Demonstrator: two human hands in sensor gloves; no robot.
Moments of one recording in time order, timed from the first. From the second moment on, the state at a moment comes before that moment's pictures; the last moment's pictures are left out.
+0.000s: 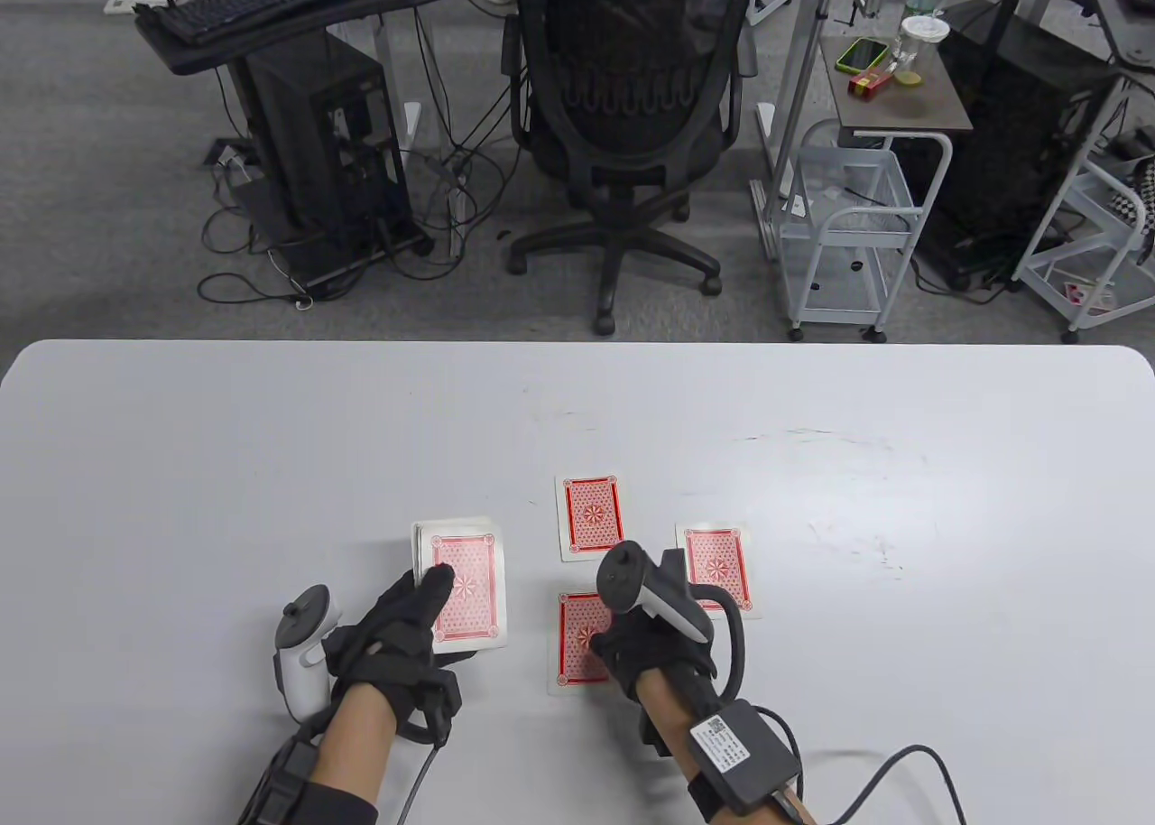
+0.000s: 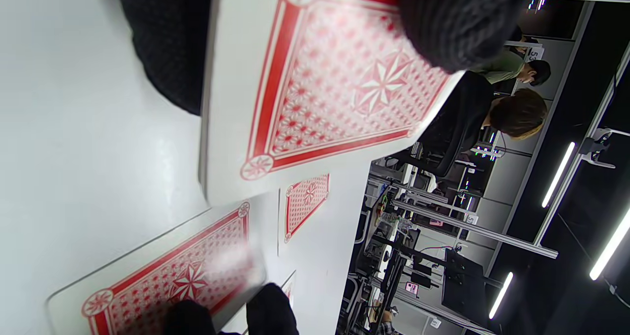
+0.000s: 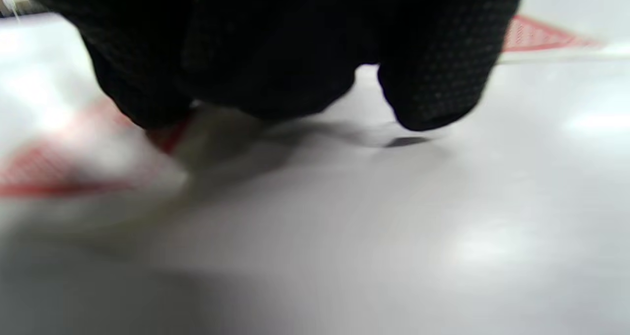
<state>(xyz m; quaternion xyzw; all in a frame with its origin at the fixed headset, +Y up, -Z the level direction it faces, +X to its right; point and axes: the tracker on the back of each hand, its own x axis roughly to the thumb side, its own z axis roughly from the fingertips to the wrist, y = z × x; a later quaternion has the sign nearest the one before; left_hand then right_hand) -0.242 -0.806 -0.343 -0.17 0.13 0.74 0.63 0.058 -0.762 -0.372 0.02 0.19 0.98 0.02</state>
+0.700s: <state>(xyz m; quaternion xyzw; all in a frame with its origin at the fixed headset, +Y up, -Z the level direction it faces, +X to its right) -0.193 -0.798 -0.330 -0.22 0.05 0.78 0.58 0.062 -0.732 -0.366 0.10 0.08 0.87 0.48</state>
